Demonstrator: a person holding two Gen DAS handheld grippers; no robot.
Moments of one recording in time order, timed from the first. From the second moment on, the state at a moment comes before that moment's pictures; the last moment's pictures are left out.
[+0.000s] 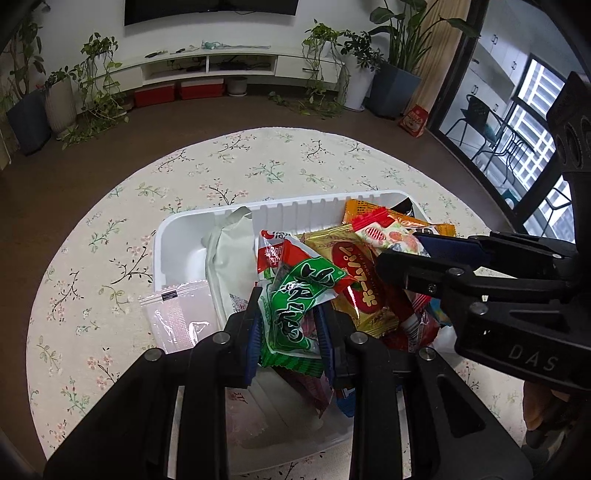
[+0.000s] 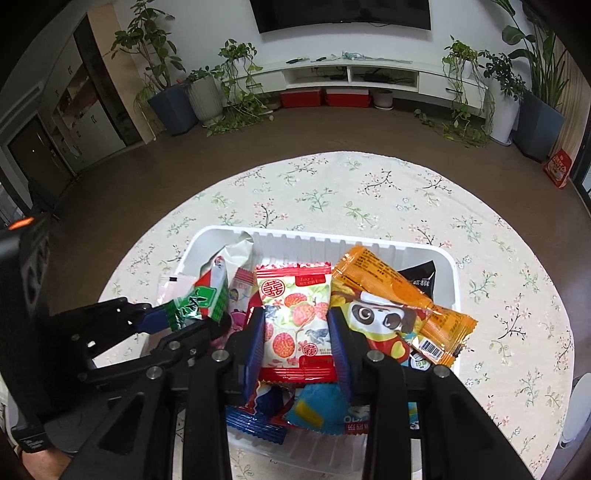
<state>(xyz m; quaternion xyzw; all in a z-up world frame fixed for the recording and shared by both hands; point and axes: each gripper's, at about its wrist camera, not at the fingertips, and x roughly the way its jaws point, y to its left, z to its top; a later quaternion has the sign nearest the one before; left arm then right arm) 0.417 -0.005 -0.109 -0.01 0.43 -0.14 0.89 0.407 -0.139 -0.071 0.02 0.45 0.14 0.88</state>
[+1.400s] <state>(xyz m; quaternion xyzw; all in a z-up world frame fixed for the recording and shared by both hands) 0.404 -0.009 -0.099 0.00 0.39 -0.10 0.91 0.419 -0.149 -0.062 0.04 0.42 0.11 0.90</state>
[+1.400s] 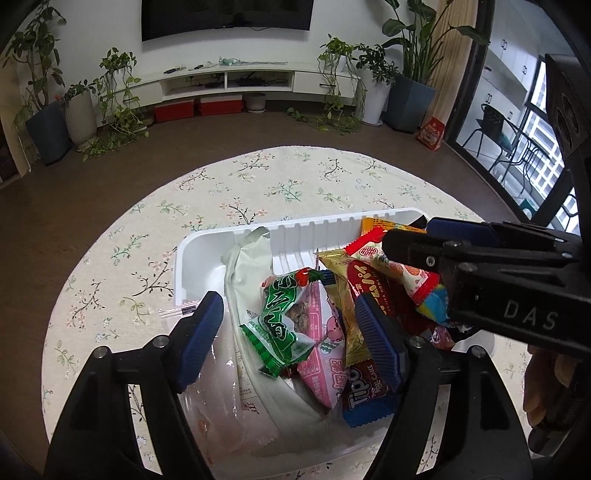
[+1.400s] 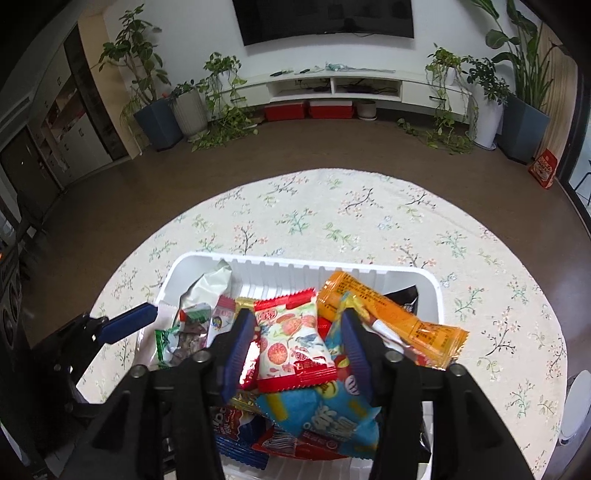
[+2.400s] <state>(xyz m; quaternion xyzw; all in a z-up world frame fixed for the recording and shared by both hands) 0.131 -0.015 -0.028 0.01 0.22 0.01 0.97 0.192 -0.216 -0.017 0.10 0.28 0.09 0.95</state>
